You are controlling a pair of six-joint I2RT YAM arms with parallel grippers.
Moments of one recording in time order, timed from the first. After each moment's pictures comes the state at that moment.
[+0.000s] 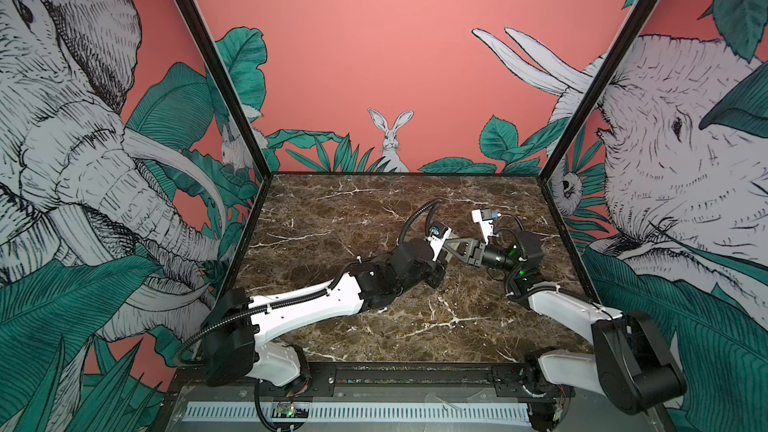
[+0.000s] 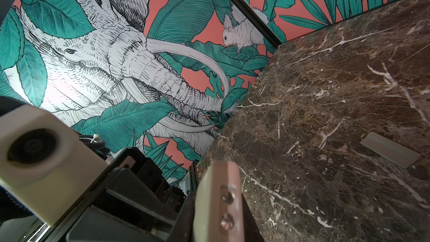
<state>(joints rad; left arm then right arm) -1.14 1.40 1.06 -0.10 -0.23 -0.25 0.29 1.27 0.48 0.83 -1.00 0.89</state>
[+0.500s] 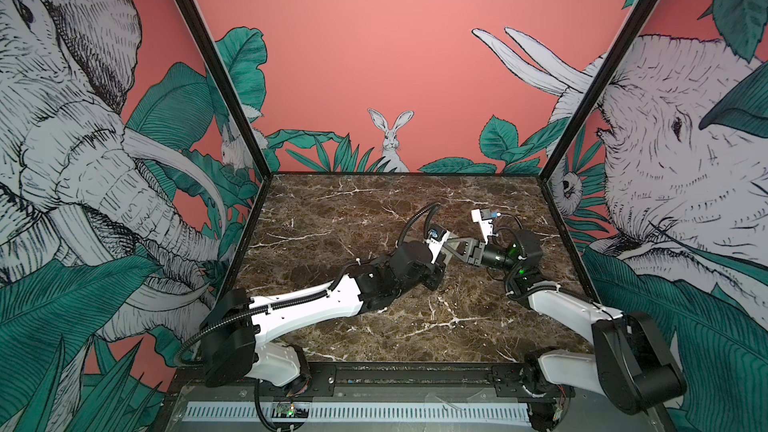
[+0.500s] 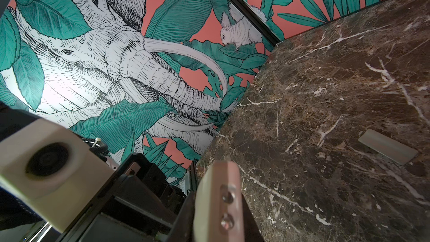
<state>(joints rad) -1.14 1.39 1.02 -0.08 -0.22 -0.26 0.29 1.27 0.49 0.80 -1.00 0.88</state>
